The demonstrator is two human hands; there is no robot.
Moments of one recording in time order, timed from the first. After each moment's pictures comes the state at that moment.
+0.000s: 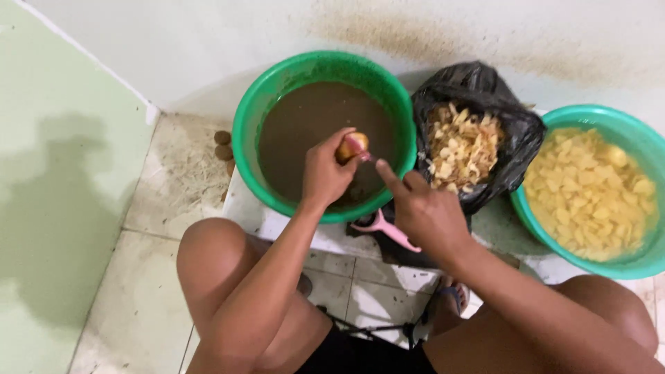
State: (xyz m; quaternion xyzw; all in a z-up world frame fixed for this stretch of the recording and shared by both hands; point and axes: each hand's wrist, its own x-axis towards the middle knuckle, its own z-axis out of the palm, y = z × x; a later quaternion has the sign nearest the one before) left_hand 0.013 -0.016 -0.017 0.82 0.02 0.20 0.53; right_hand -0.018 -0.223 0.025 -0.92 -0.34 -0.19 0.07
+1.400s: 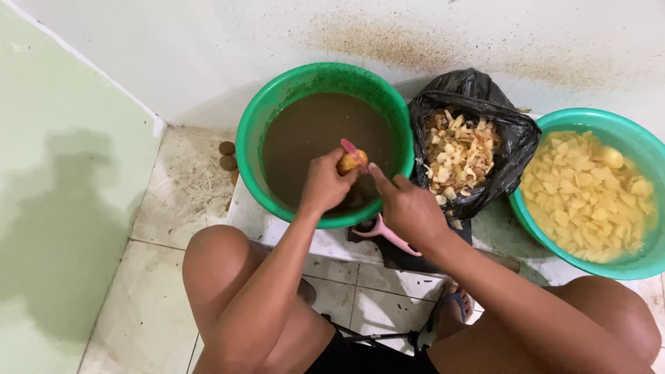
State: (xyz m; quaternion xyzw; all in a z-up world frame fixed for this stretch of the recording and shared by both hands) left_hand 0.012 -0.009 -0.027 0.86 0.08 0.10 0.50; right_hand -0.010 -0.206 0.003 -0.93 -0.31 -0.06 0.17
